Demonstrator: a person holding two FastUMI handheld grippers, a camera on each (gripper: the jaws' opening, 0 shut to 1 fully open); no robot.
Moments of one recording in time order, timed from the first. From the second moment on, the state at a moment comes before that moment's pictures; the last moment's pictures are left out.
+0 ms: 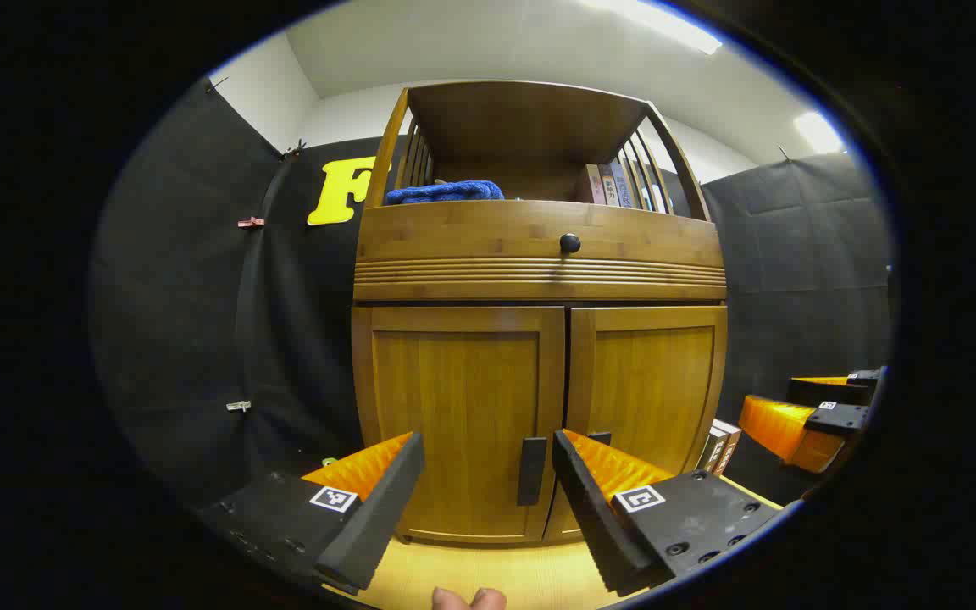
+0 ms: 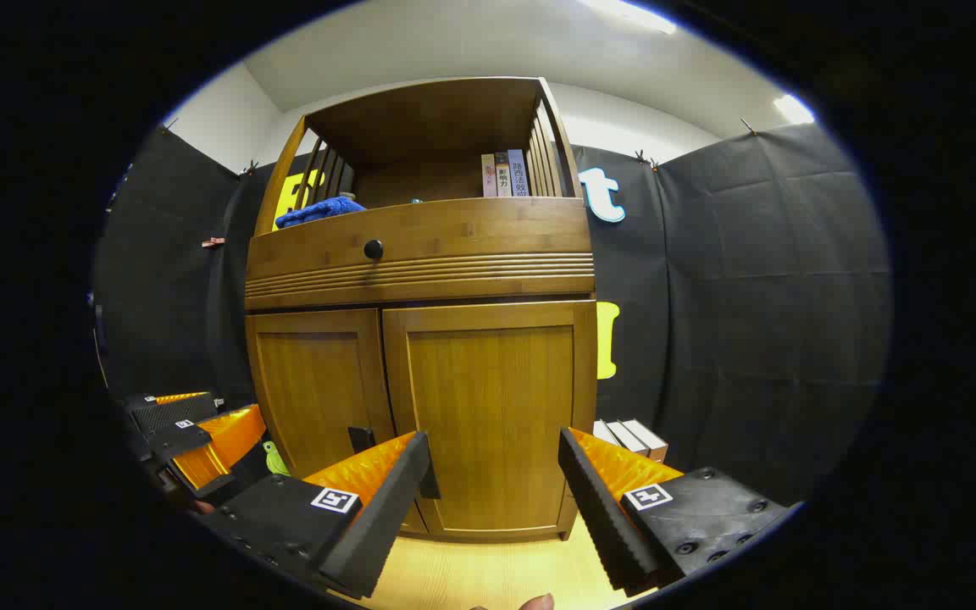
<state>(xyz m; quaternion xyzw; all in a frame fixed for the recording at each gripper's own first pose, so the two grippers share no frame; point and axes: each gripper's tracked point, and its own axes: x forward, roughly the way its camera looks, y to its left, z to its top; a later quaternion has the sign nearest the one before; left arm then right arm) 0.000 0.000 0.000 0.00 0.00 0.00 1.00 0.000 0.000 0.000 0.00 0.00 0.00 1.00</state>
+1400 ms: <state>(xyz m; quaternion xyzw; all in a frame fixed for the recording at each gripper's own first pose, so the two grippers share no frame) 0.010 0.022 -0.007 0.02 -0.01 -0.01 1.00 0.044 0.034 -0.022 0.02 0.03 0.00 1.00</state>
